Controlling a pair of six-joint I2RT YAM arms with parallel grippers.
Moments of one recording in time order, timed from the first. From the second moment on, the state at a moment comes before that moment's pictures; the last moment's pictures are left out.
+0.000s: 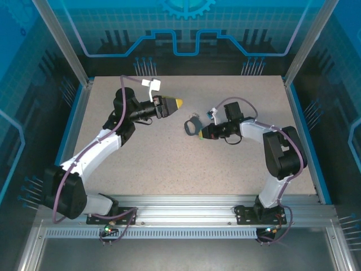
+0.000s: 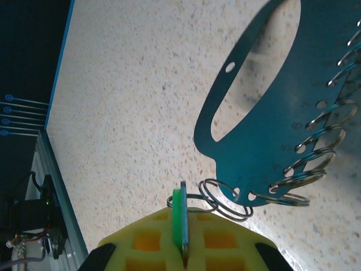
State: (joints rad) left arm -0.34 1.36 1.03 0.31 0.79 -0.72; right arm 0.27 1.79 1.02 -0.24 -0.81 0.21
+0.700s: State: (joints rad) left arm -0.34 1.33 1.00 0.25 0.77 -0.70; right arm 0.29 1.26 0.65 -0.30 -0.75 0.28
